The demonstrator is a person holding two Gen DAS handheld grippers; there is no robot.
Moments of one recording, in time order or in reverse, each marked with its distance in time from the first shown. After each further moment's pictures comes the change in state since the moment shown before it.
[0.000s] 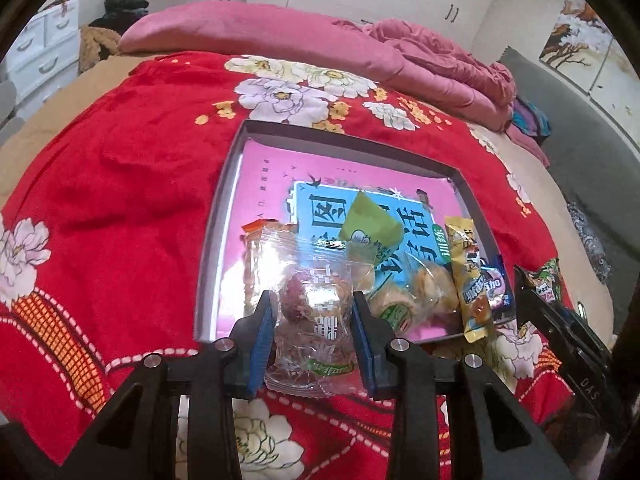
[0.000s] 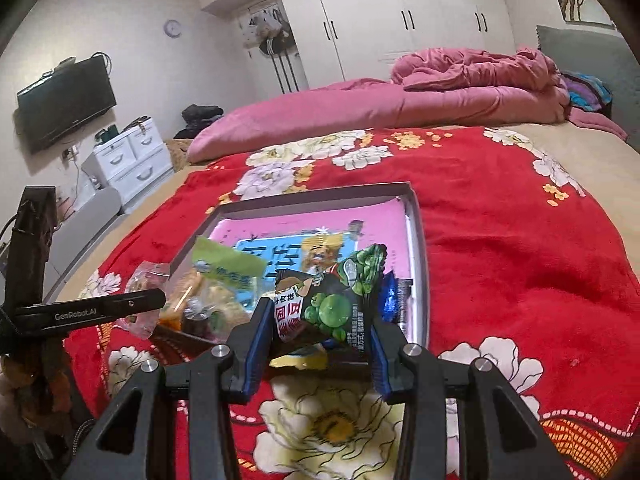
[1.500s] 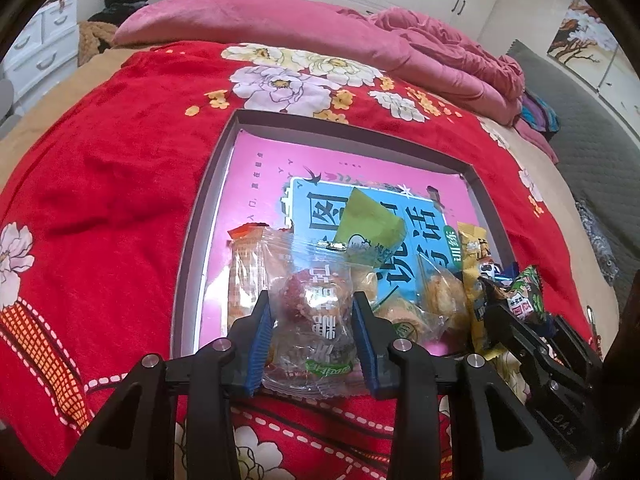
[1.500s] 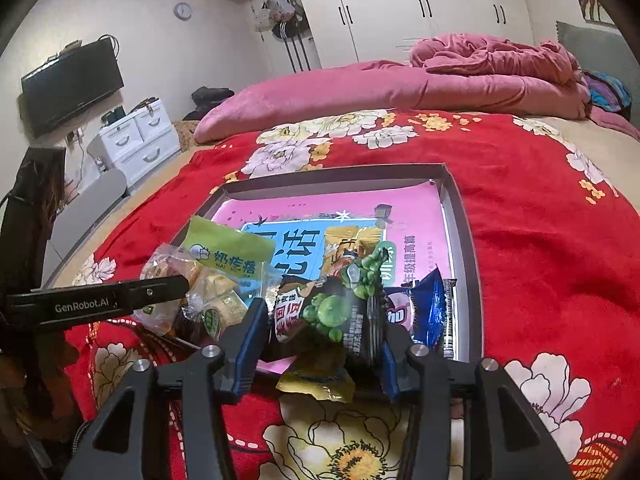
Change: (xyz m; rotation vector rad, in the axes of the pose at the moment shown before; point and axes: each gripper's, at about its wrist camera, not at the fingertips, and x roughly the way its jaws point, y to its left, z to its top) left arm 0.024 -0.004 0.009 -0.008 0.033 0.016; right arm 0.042 0.013 -0.003 -0.030 0.048 0.041
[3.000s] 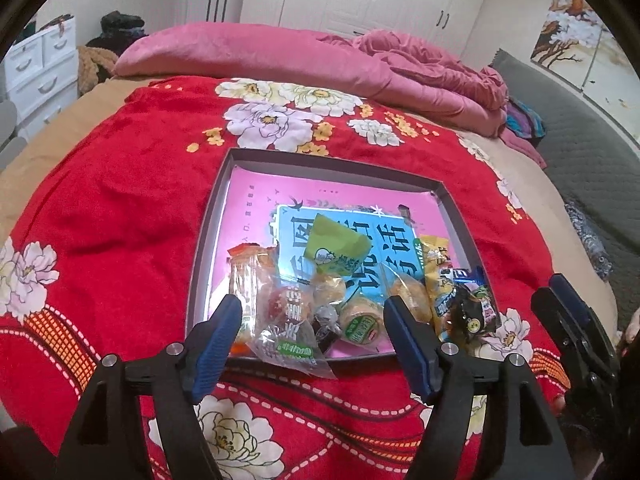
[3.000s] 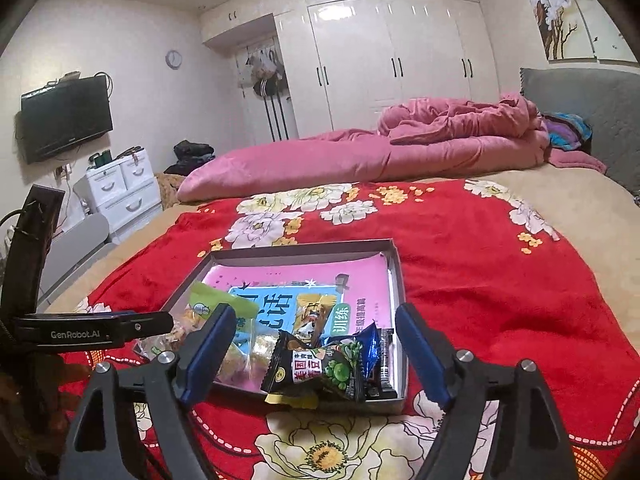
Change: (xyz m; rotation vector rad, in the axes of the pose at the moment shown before) left arm -0.049 -0.015 -0.007 0.041 -0.088 -0.006; right arm -0.076 0.006 0.009 -0.009 -0.235 -0.123
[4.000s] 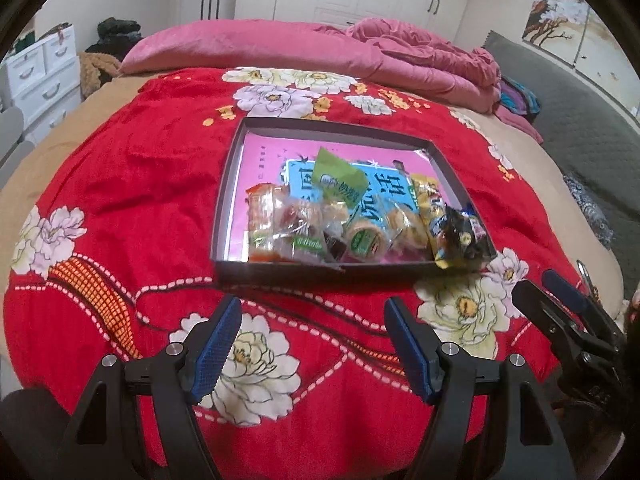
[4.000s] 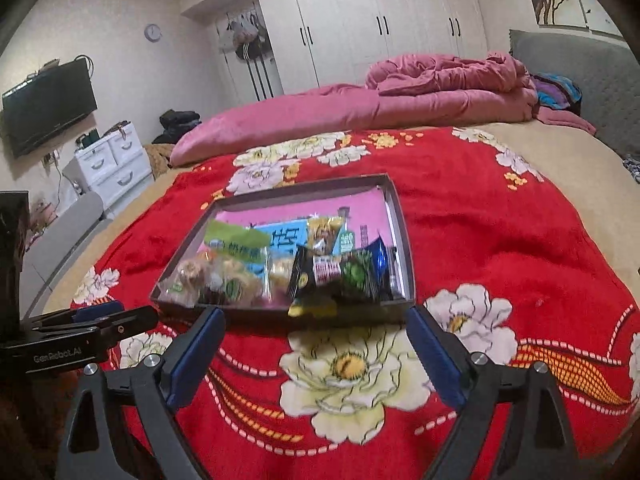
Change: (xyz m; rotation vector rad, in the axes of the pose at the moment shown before) left arm -0.036 0.004 -0.059 0.057 0.027 0.031; right arm -0.028 0.021 -0.036 0.057 0.184 -0.028
